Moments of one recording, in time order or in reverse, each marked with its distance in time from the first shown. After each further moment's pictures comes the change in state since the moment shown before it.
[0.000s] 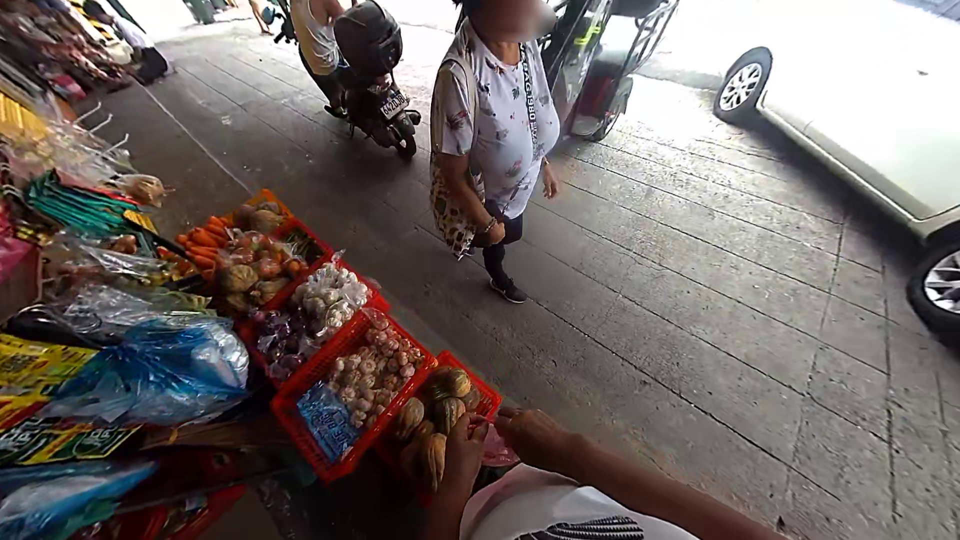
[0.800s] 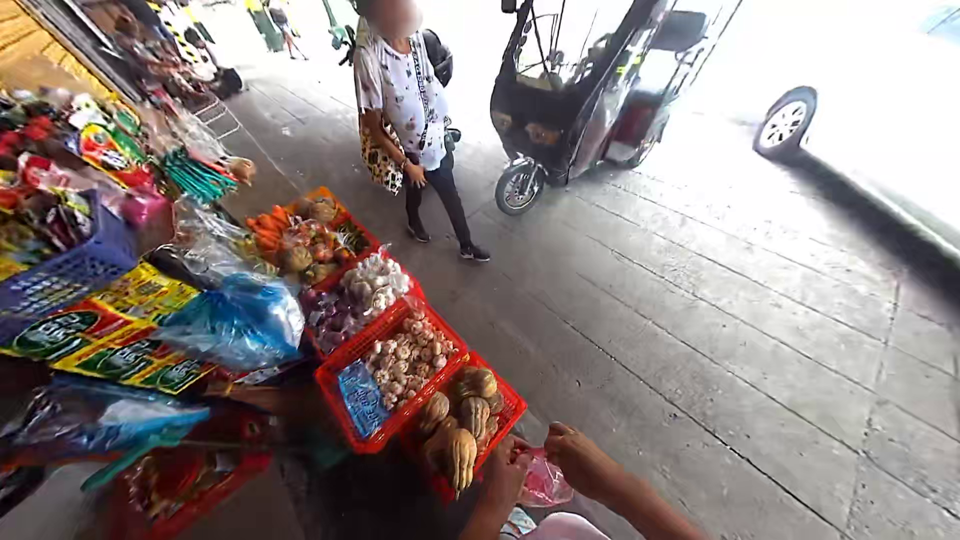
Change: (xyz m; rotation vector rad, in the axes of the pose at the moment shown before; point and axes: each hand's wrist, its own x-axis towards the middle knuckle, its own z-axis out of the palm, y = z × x) left_hand -0.055 -0.058 -0.011 -0.021 -0.147 0.041; right_hand -0.022 -0.030 0.067 0.134 0.136 0.144
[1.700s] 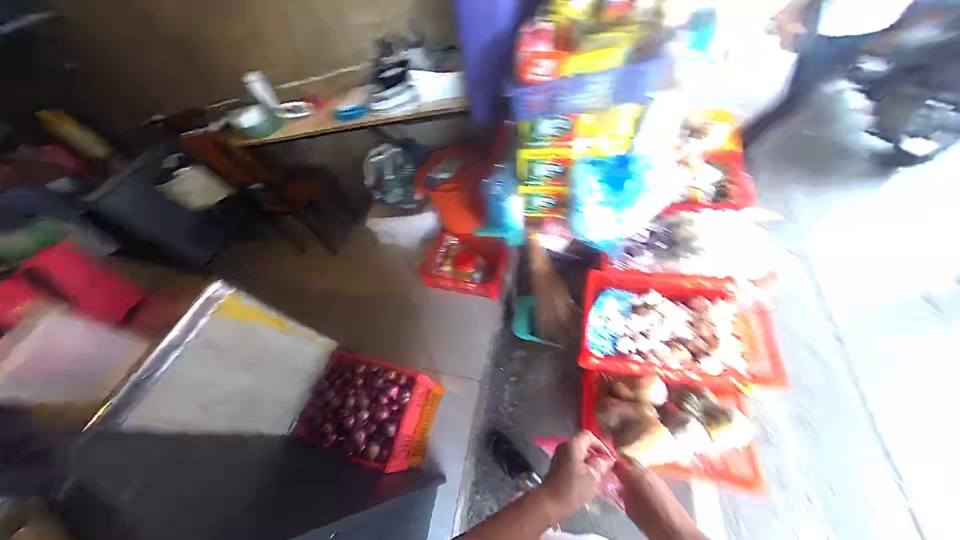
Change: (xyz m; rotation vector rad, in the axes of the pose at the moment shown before) left_hand -0.212 -0.132 -0.125 -0.249 0.641 0.027; right_hand 0.045 -0.190 0.208 -0.338 -0.334 -0.364
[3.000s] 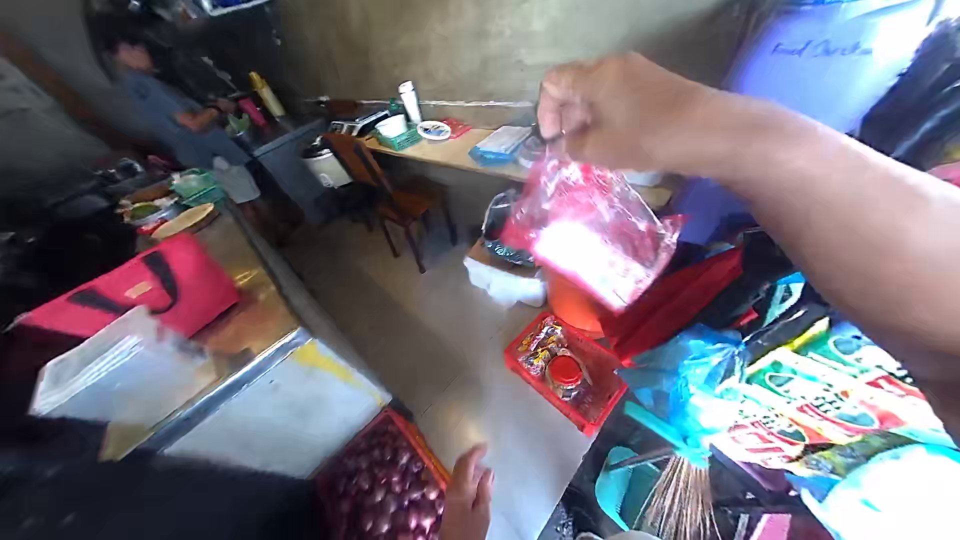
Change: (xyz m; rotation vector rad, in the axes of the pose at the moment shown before) left_hand 0.068 -0.031 -0.416 0.045 1.051 -0.074; right_hand 0.411 -0.681 -0.434 -0.423 0.306 -1.204
